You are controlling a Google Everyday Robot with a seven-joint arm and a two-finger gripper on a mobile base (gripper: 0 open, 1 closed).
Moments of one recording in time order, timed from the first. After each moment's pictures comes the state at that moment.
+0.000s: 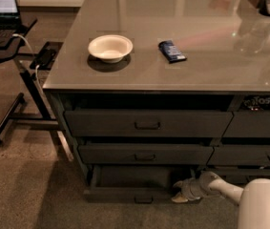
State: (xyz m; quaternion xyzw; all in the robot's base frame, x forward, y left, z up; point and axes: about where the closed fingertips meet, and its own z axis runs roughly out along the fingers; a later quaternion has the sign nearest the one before) arm 0.551 -0.232 0.155 -0.59 0.76 0.11 0.25
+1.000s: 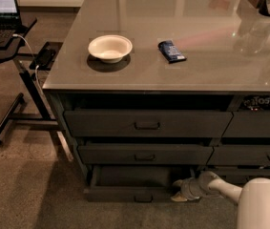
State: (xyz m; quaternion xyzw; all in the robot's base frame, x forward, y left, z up) arm 0.551 -0.232 0.155 -0.59 0.76 0.11 0.25
